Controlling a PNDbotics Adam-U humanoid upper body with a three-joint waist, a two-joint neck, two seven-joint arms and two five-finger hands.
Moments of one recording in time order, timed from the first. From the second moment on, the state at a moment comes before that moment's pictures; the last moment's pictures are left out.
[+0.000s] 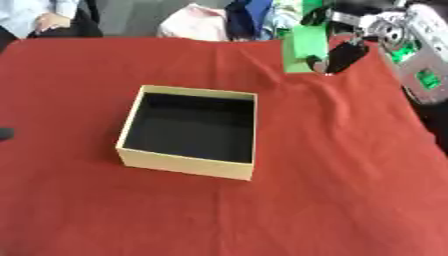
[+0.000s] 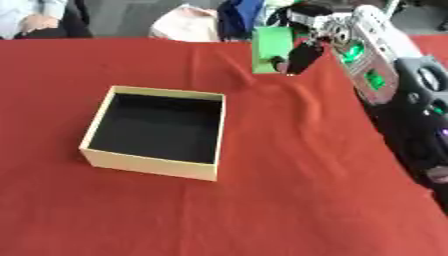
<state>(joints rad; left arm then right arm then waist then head) -0.08 0.06 0.27 -1.98 -0.04 -0.29 -0.02 -1.10 -0.49 0.33 -1.30 0.79 0.22 0.66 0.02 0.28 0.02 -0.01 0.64</state>
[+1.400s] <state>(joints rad) -0.08 0.06 0.26 -1.98 -0.02 -0.29 -0.03 -1.09 -0.21 0.42 -1.30 0.83 0.23 0.72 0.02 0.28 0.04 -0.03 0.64</state>
